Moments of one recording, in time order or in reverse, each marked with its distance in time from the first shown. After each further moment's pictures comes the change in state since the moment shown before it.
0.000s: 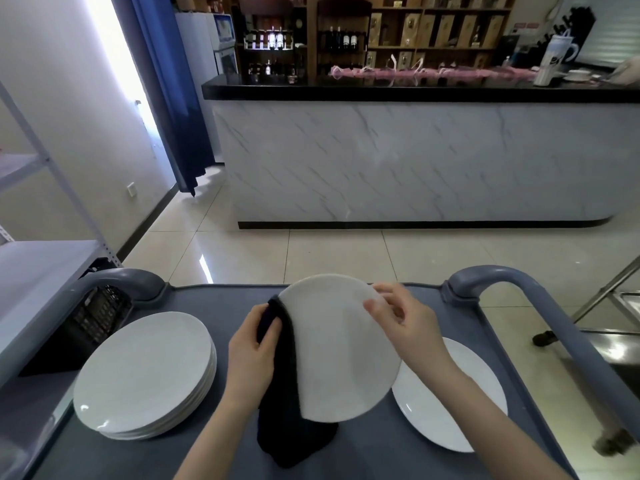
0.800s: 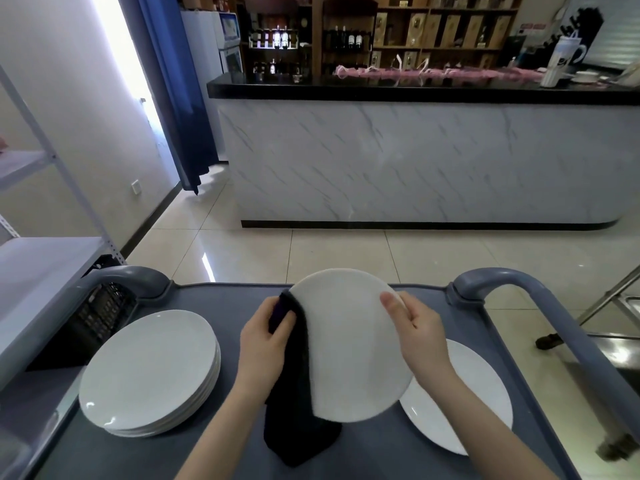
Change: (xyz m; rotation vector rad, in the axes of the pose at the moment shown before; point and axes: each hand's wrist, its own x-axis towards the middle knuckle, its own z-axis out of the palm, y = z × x) left_hand 0.010 0.002 0.005 -0.061 -0.034 -0.012; right_hand -0.002 -0.001 0.012 0.156 0.152 0.032
